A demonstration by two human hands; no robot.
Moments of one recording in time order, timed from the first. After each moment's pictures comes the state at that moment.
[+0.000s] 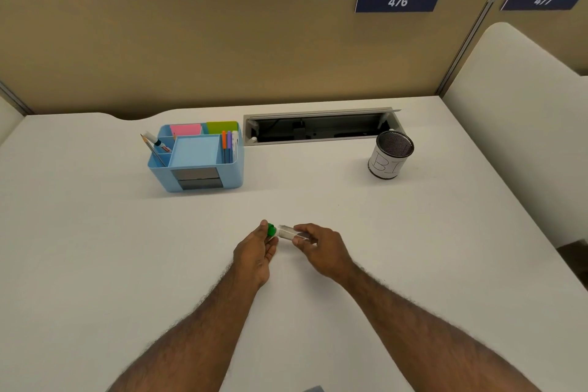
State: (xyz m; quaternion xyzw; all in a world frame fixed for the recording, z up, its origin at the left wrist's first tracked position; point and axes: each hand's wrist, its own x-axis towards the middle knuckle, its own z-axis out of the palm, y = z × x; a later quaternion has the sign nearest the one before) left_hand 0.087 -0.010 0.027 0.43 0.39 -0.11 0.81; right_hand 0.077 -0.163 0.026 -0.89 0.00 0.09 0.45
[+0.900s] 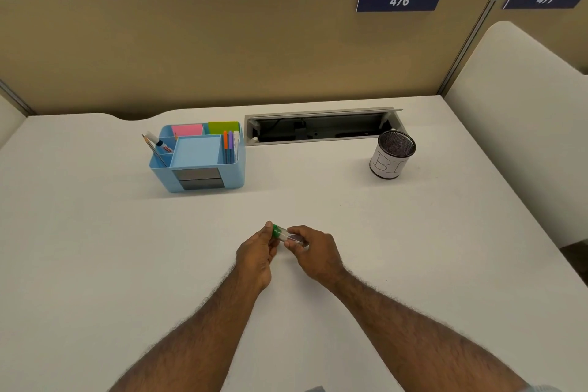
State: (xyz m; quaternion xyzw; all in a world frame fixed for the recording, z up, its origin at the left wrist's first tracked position) left_hand 0.084 -0.009 0.021 0.44 0.38 -0.10 0.81; right_hand 0.071 -0.140 0.024 -0.89 0.02 0.06 0.45
